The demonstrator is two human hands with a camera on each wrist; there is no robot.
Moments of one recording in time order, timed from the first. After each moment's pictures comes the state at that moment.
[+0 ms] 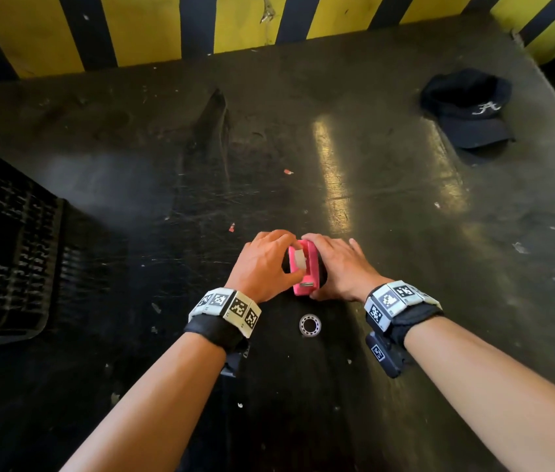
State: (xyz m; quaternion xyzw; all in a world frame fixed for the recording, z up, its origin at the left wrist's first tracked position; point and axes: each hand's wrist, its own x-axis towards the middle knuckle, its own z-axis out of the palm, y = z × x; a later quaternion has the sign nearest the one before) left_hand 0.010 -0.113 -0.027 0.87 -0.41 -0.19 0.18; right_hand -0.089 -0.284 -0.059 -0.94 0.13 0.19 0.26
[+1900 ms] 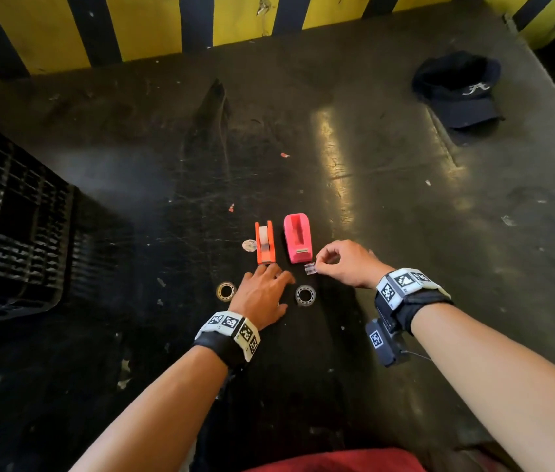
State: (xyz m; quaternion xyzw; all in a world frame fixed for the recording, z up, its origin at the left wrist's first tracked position) left_hand -0.062 -0.066 -0.072 0.85 -0.45 -0.26 0.01; right_hand -0.139 -0.276 -0.051 -0.86 0.25 0.21 0.40
